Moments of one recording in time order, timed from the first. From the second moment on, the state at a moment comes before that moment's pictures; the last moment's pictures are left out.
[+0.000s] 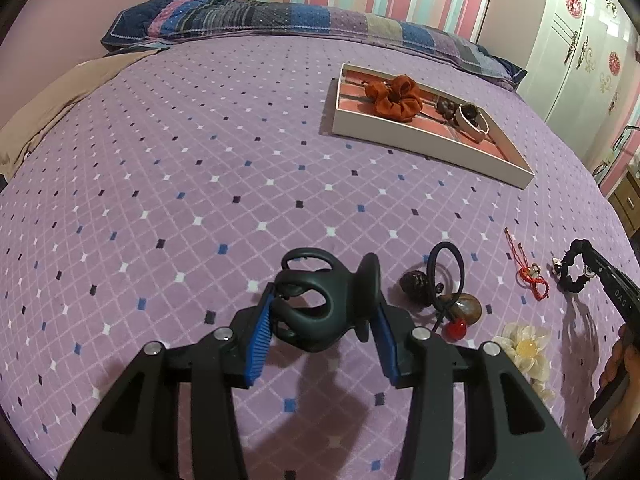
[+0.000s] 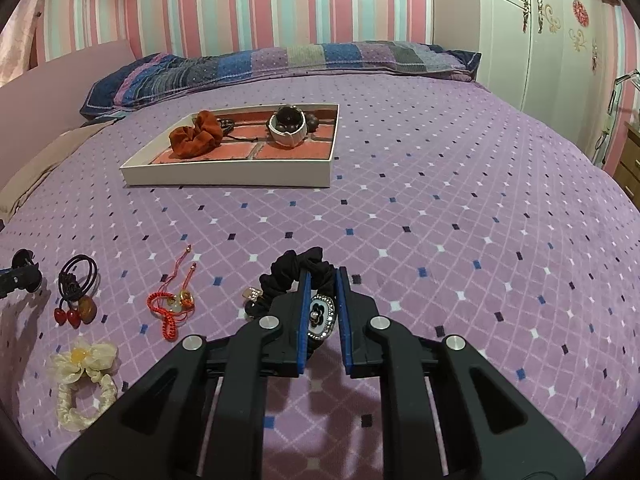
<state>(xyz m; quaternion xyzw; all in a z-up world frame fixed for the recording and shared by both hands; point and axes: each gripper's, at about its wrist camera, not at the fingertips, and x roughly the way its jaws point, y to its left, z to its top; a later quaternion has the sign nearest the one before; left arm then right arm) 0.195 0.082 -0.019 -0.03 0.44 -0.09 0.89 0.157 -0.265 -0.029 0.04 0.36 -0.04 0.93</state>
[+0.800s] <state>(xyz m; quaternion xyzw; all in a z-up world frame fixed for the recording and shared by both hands) 0.224 0.061 0.016 -0.01 0.42 -0.11 0.90 0.179 -0.271 -0.014 0.05 0.35 -0.03 0.94</state>
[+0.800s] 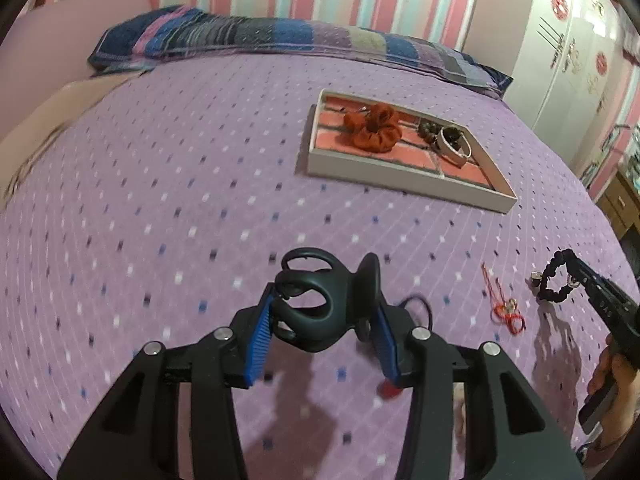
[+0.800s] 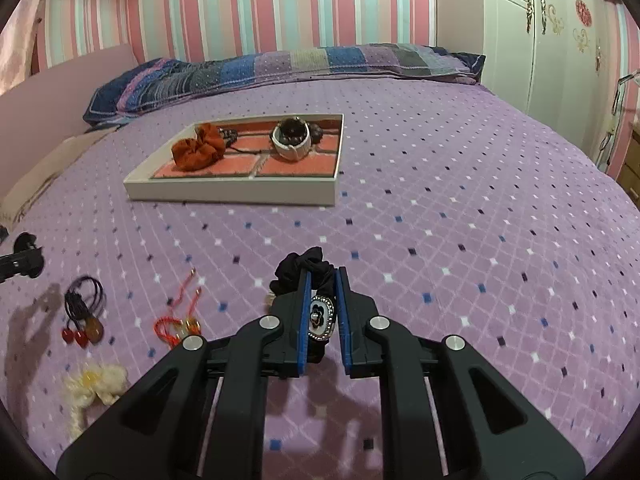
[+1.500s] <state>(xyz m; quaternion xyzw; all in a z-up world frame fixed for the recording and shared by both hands) 0.396 -0.019 0.030 0.03 0.42 -0.15 0.90 0.354 -0.272 0.013 0.06 0.35 -0.04 0.93</state>
